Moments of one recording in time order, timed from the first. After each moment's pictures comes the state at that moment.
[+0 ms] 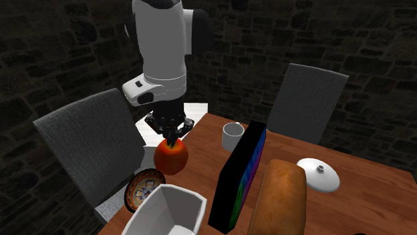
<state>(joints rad) 0.05 0.24 0.31 -1.44 -0.13 1.60 0.48</state>
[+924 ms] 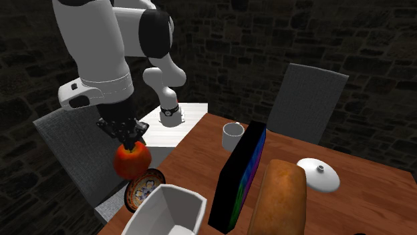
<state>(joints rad) -0.07 0.23 0.23 -1.44 -0.13 1.61 0.29</state>
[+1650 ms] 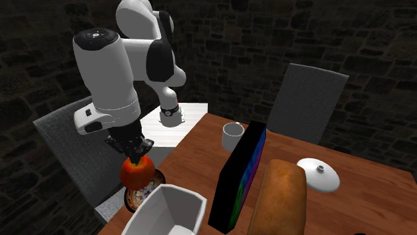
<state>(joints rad) -0.08 0.22 0.23 -1.60 -0.13 1.77 0.30</state>
